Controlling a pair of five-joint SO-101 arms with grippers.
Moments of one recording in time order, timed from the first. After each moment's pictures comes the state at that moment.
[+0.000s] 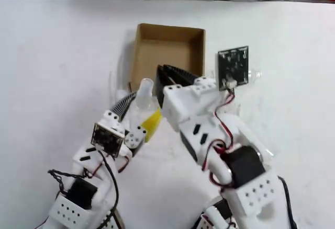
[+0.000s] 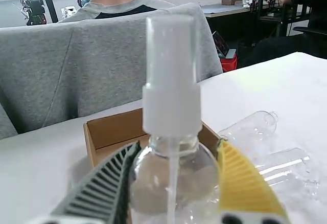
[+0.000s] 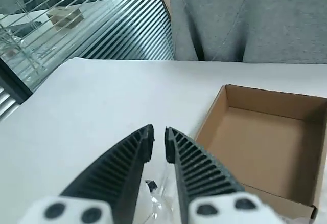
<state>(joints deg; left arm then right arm) 22.0 -100.6 97.3 18.1 -2.8 -32.2 -56.4 35.2 45.6 -15.7</state>
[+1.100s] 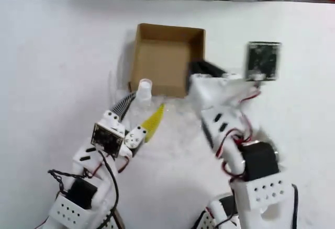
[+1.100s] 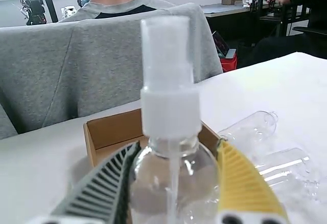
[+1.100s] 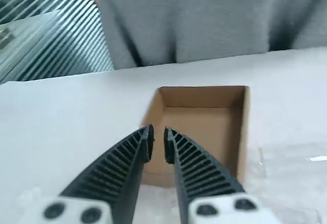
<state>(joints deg) 22.0 -100.6 97.3 18.2 -2.8 -17.9 -56.6 33.1 51.6 -15.7</state>
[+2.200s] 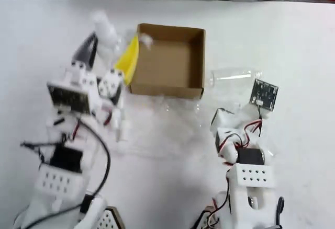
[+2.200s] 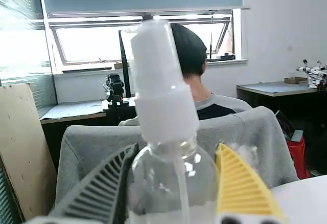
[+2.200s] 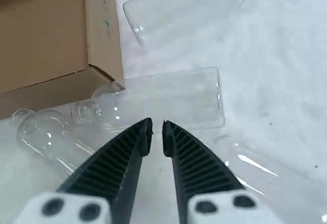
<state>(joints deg) 9.5 -60.0 58.6 0.1 -2.8 -0.6 -56.5 75.3 33.8 -15.7</state>
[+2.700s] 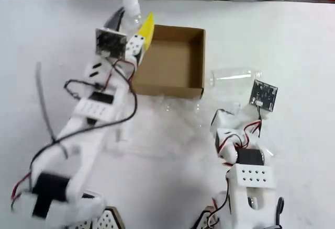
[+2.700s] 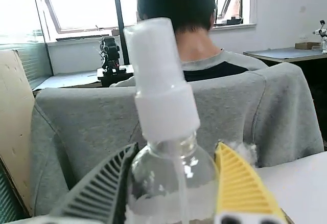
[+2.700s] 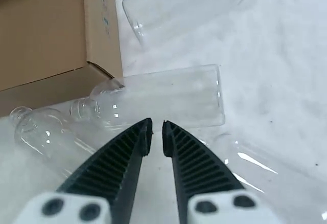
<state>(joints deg) 8.4 -6.5 40.6 -29.8 -2.8 -0.6 -56.5 75.9 33.7 -15.7</state>
